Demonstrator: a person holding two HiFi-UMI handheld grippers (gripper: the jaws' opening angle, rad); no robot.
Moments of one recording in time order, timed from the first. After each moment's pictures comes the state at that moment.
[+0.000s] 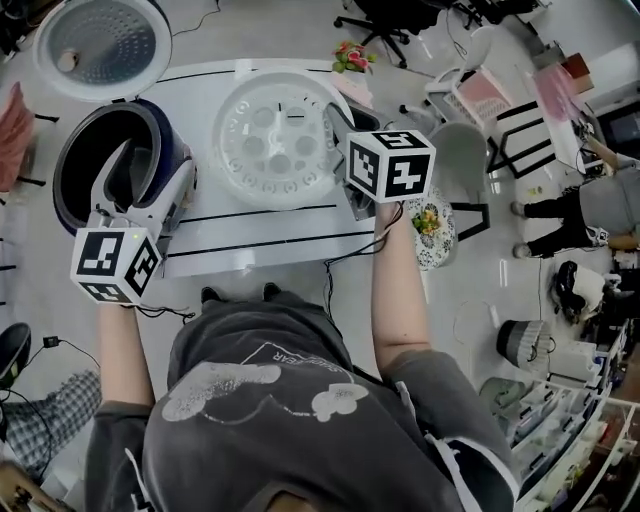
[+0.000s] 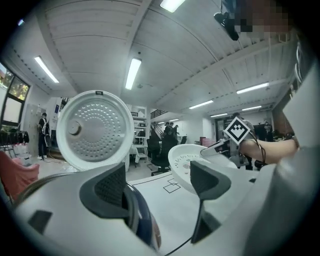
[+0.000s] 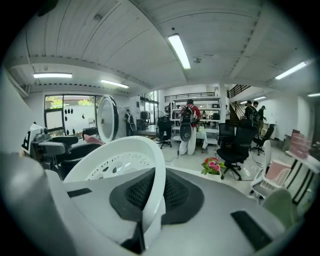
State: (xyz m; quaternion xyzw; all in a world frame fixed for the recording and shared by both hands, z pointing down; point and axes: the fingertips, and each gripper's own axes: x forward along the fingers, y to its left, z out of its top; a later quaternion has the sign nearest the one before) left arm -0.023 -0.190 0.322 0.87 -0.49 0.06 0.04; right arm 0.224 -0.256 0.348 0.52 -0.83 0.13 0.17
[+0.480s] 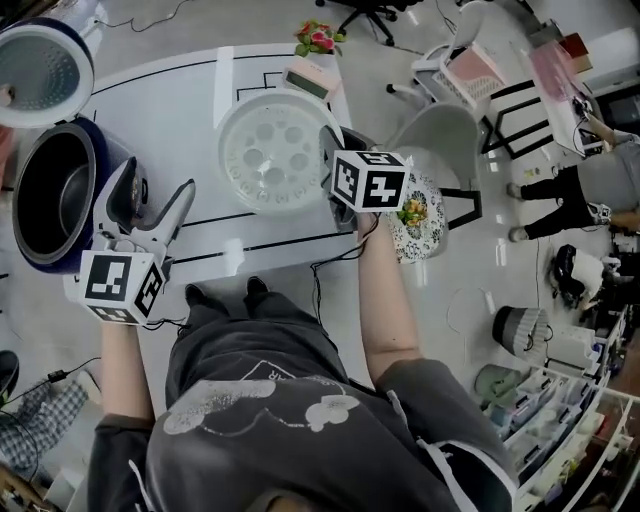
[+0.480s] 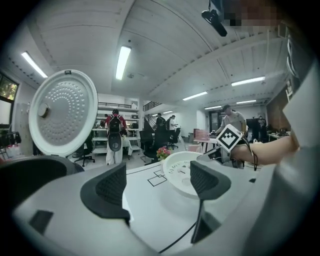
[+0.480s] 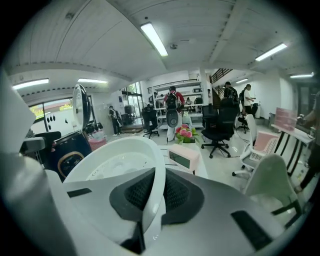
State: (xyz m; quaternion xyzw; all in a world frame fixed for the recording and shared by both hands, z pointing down) left arm 0.076 -0.200 0.377 0.88 -0.46 0.10 0.05; right arm 0.335 -0.265 0.462 0.57 -0.77 0.22 0.17
